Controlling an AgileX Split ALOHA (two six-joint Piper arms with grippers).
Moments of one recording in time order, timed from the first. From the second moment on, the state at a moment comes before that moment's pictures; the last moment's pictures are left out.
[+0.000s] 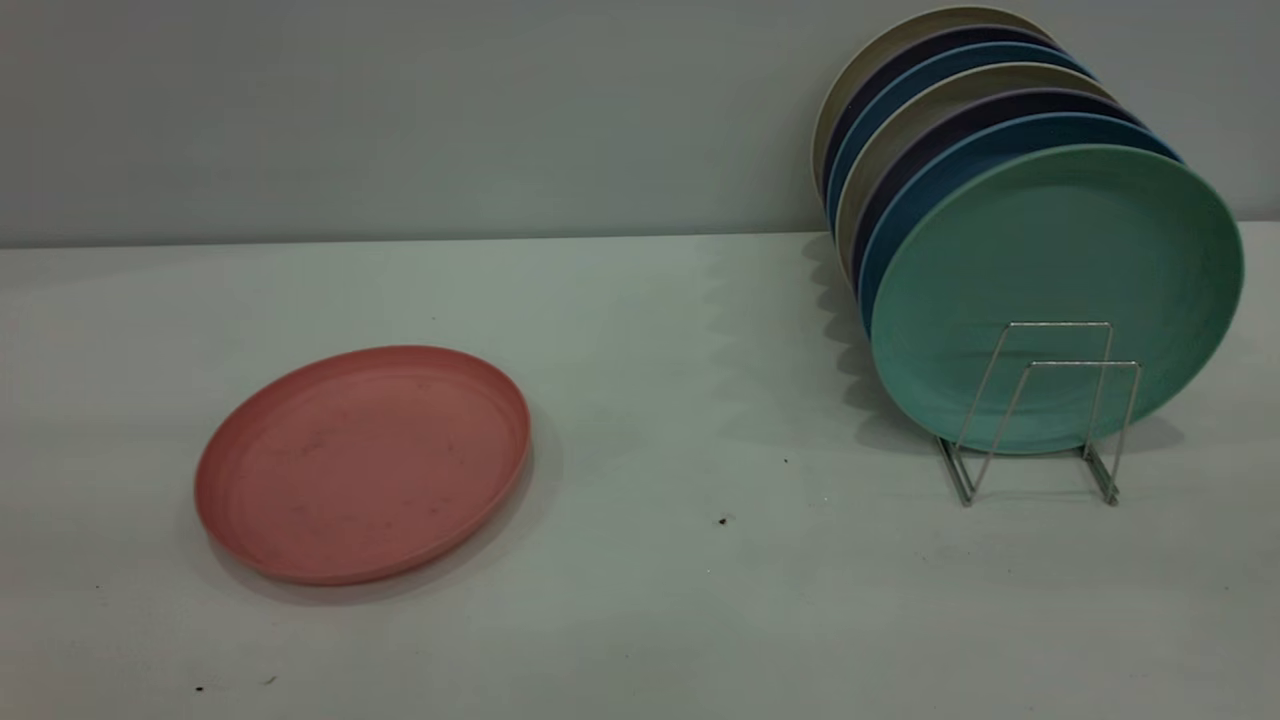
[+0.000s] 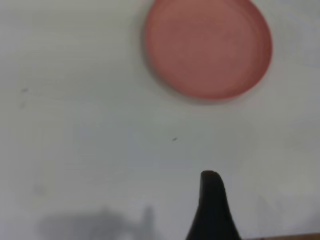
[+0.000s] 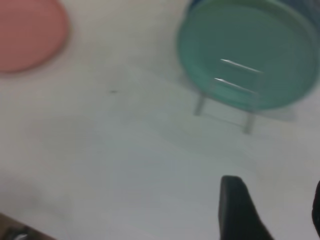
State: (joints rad) left arm 0.03 0.62 -0.52 -0.25 0.73 0.06; right arm 0.07 0.54 -0.49 0.40 0.71 -0.51
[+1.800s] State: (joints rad) left arm 0.22 2.06 -0.82 -1.31 0.37 1.11; right arm 0.07 1.19 -0.62 1.07 0.49 -1.15
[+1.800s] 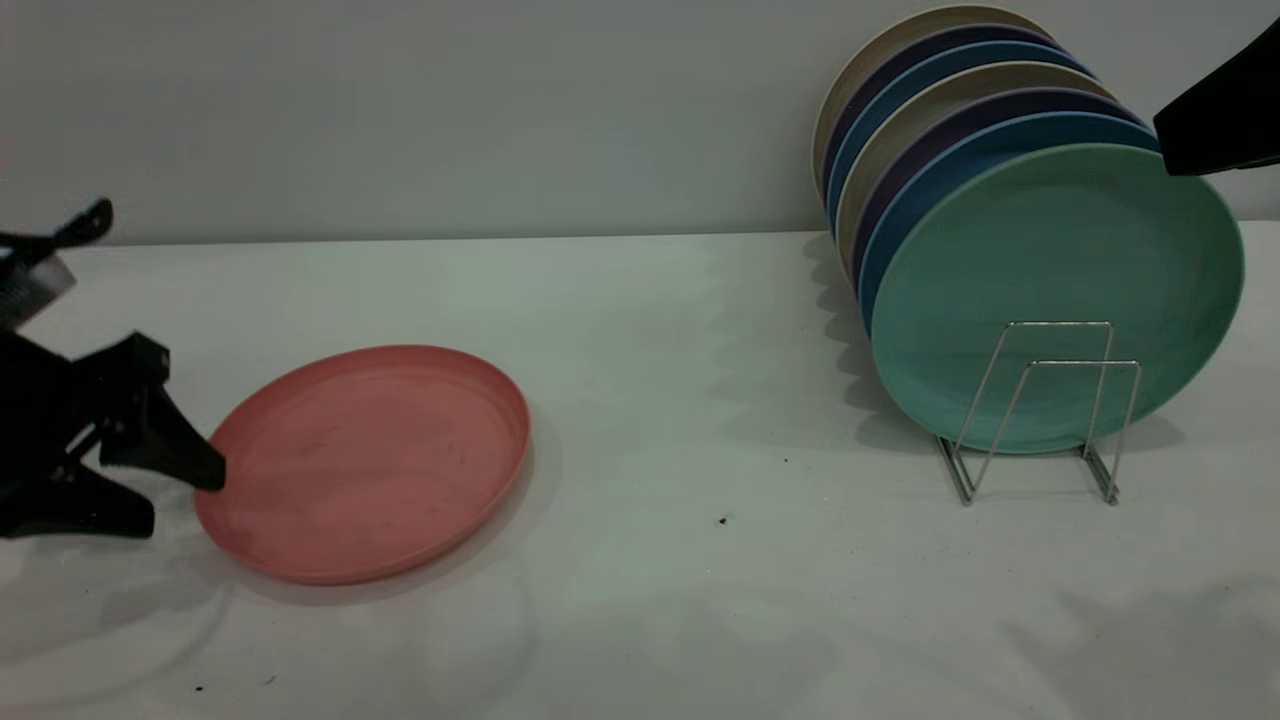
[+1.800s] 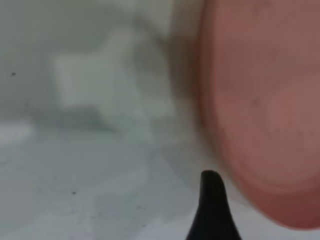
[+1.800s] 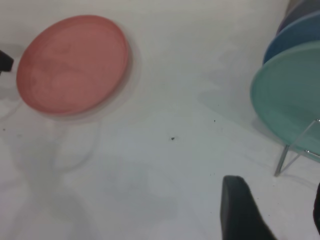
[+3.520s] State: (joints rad) left arm 0.21 2.21 -0.84 -1.77 0.50 1.53; right arm 0.07 1.22 -0.62 1.19 0.53 -1.15
